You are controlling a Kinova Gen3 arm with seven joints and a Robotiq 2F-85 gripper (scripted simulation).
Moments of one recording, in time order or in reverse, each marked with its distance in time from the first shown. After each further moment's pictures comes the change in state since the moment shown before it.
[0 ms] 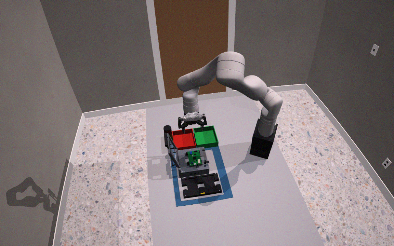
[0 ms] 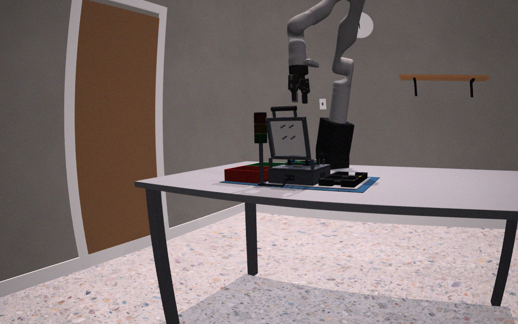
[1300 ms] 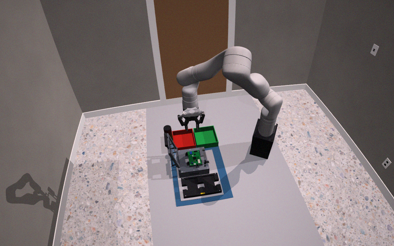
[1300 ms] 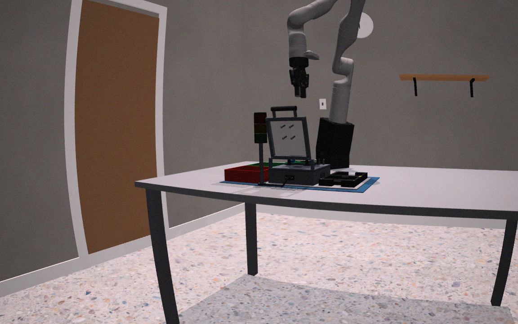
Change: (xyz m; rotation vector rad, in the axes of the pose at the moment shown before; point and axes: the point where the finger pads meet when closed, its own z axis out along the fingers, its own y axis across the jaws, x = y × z) arm 0.005 0.004 -0.031 -0.013 0.007 -0.010
